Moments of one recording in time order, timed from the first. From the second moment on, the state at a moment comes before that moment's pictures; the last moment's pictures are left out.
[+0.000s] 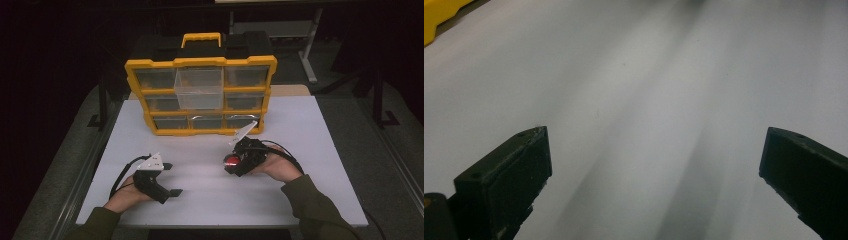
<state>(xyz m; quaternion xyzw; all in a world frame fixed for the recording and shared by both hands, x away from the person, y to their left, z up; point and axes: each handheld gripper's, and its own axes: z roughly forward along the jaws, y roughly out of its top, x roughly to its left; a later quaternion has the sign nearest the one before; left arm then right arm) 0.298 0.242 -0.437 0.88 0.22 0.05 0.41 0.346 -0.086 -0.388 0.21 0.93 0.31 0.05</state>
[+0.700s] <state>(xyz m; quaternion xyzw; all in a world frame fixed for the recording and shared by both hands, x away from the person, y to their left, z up) 0.298 0.242 -0.437 0.88 0.22 0.05 0.41 0.358 -0.097 -0.358 0.23 0.92 0.32 0.05</state>
